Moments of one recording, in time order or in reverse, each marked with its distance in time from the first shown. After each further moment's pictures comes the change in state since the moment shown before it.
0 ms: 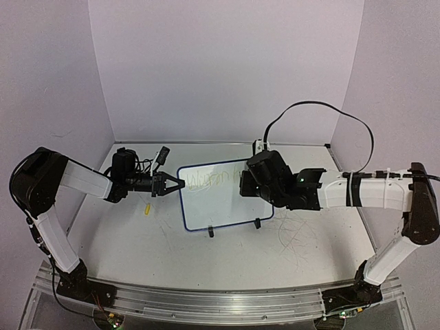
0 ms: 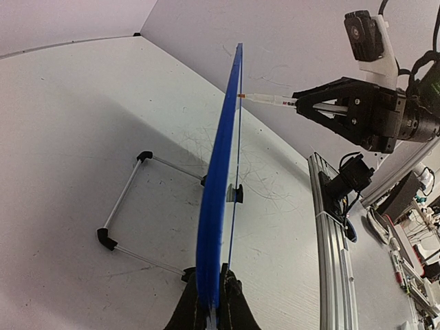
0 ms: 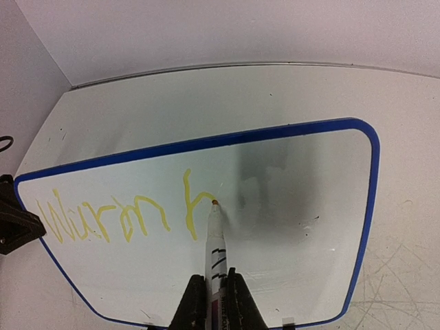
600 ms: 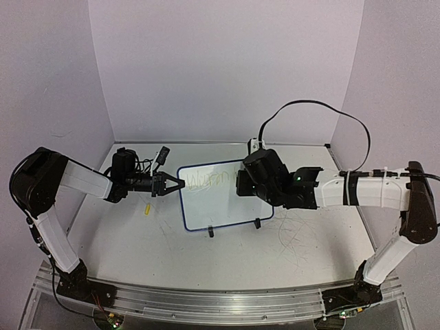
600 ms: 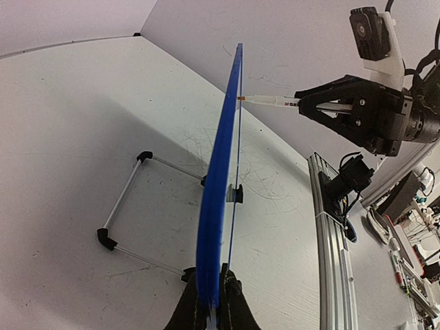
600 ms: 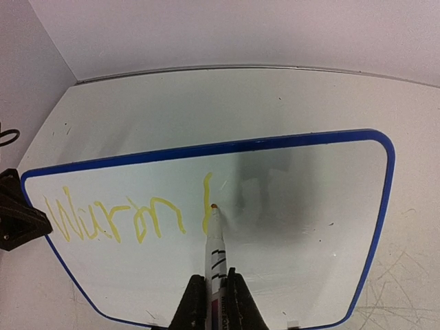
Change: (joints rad) left arm 0.000 0.000 0.000 0.001 0.000 -0.002; right arm 0.010 0.024 0.036 -0.004 -0.001 -0.037
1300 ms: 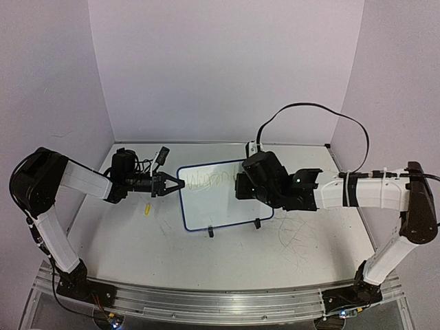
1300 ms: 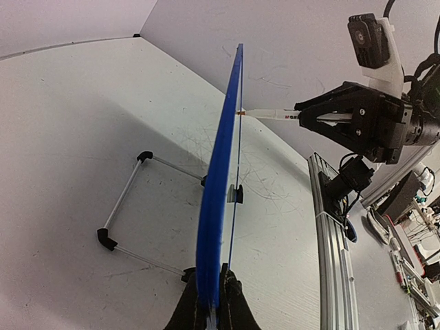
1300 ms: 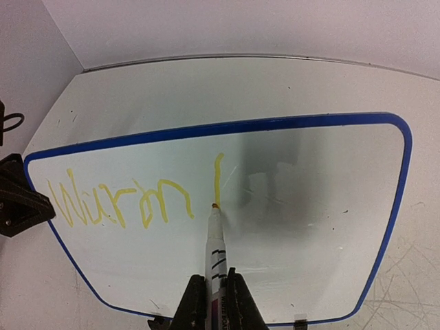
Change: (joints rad) left arm 0.000 0.000 -0.007 0.012 0.001 -0.001; right arm 0.011 0.000 -0.013 -0.003 -0.035 0.007
